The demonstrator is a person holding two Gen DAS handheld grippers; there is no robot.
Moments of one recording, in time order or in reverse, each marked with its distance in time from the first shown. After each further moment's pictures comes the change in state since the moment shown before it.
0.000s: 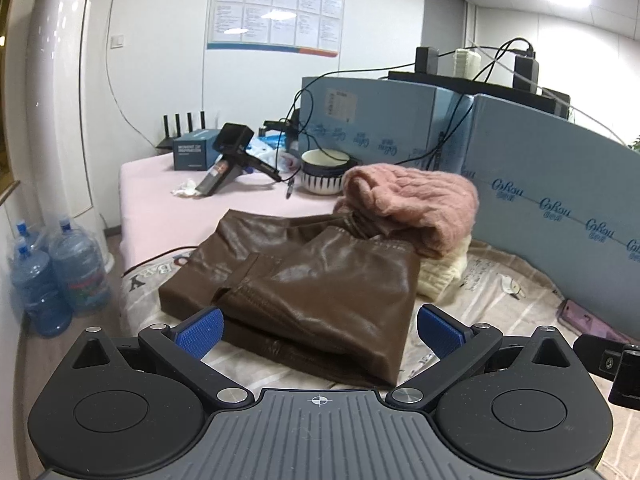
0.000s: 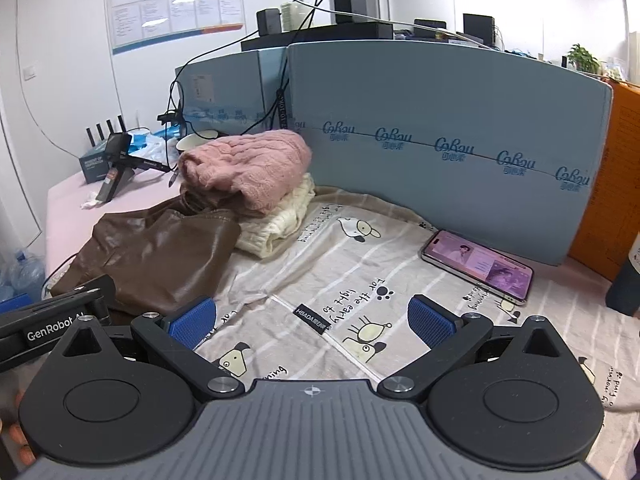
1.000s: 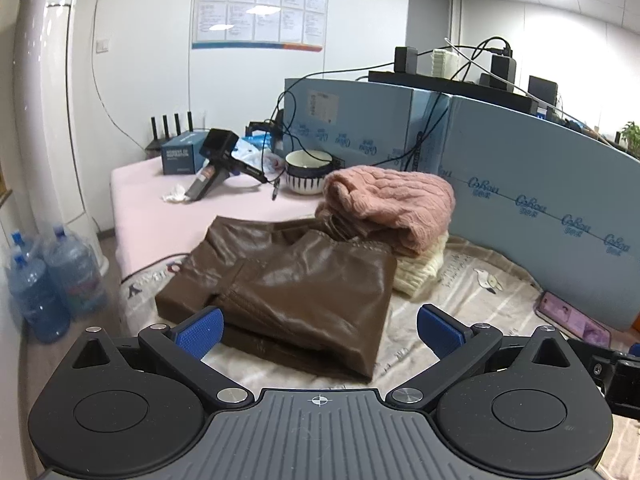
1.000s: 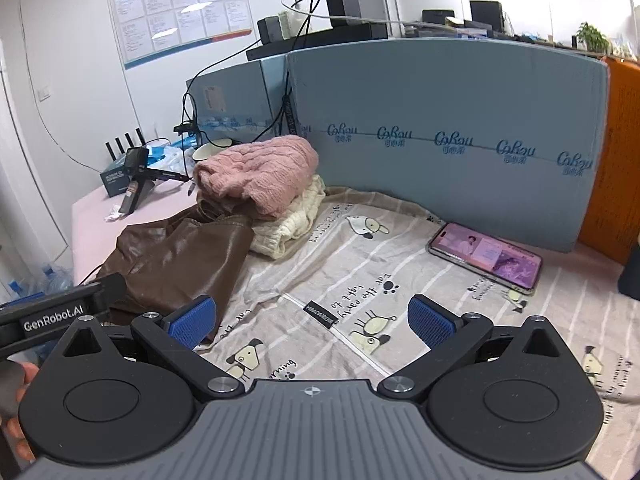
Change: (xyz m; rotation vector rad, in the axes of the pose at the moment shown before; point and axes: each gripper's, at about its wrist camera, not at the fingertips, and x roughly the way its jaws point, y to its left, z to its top) left arm -0.023 -0.012 0.017 0.027 0.014 -0.026; right arm -0.013 -0.027 0.004 0.064 0.000 0.097
